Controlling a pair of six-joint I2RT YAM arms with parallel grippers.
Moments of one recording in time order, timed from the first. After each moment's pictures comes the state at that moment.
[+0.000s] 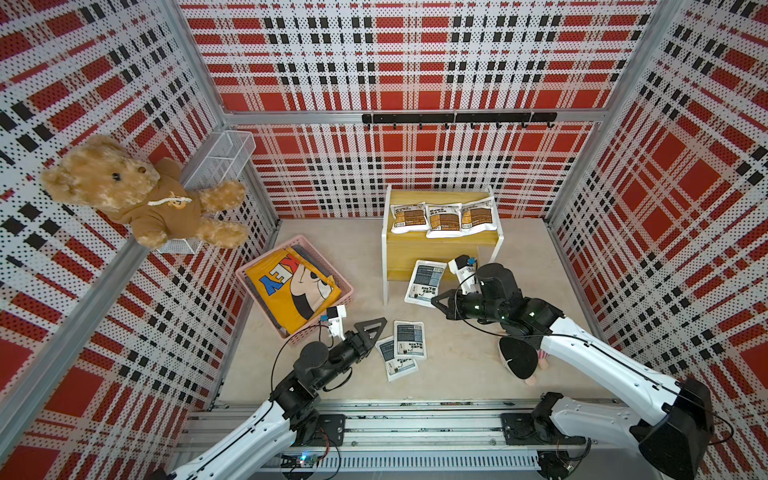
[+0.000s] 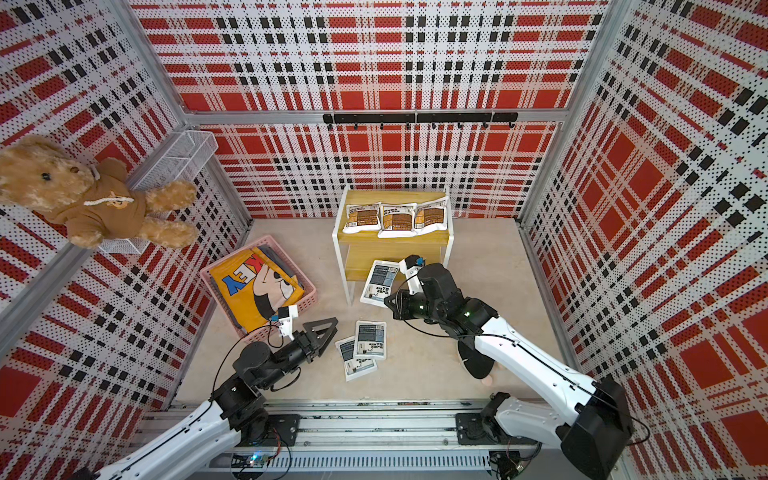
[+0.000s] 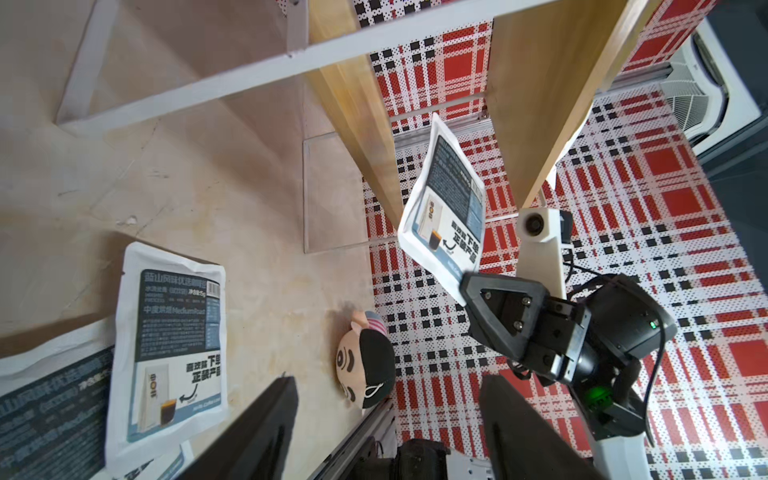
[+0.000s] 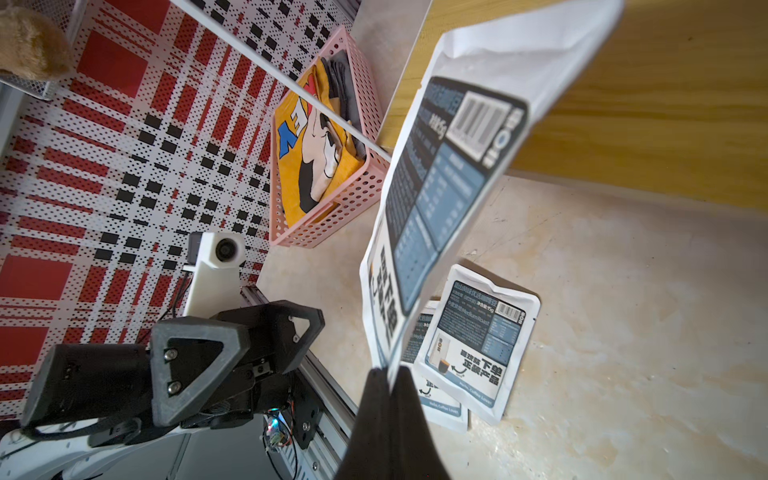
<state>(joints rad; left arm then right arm) -0.68 0.51 0.11 0.37 0.14 -1.33 0.71 1.16 0.95 -0.34 -0.29 0.65</state>
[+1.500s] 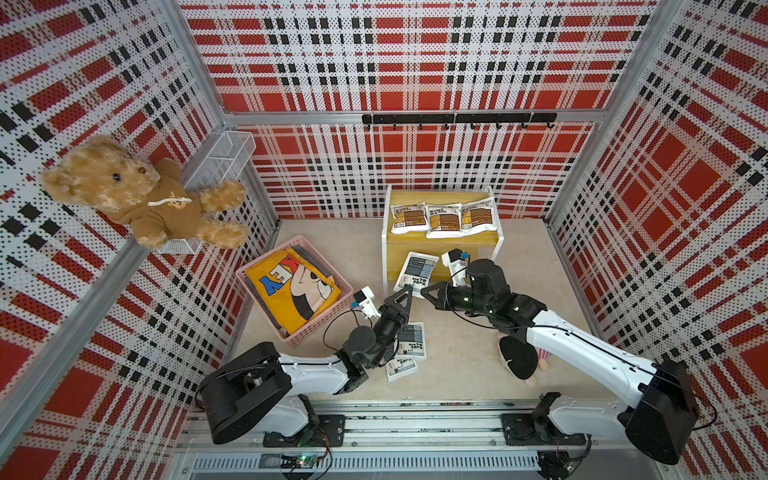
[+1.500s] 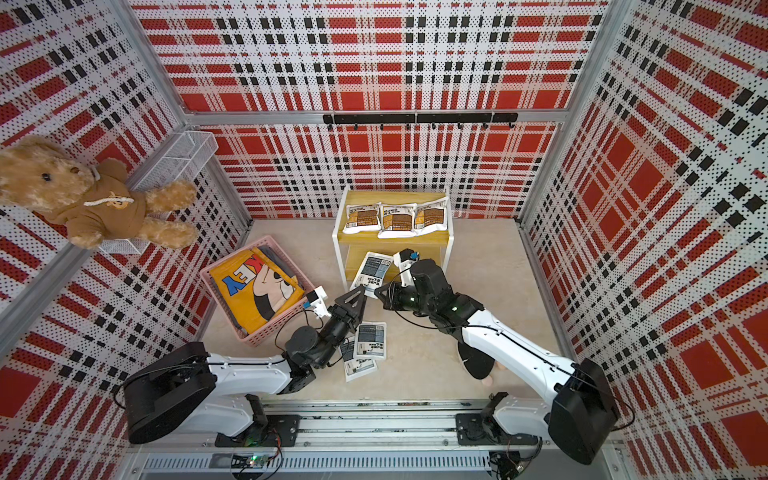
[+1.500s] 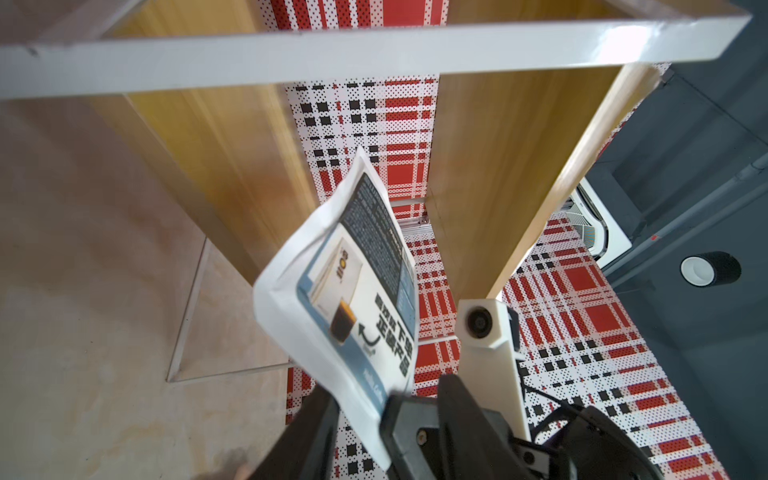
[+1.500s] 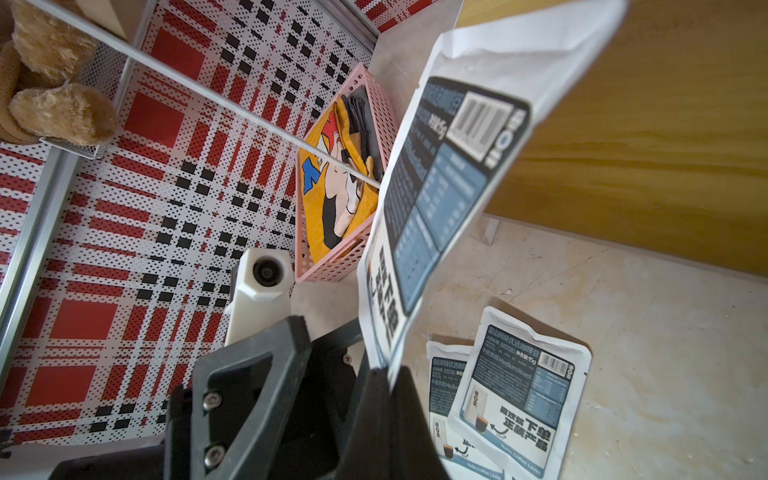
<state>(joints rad) -0.95 1.41 0.36 1.22 -0.39 -1.41 0.71 1.26 0.95 -0.16 -0.31 0.75</state>
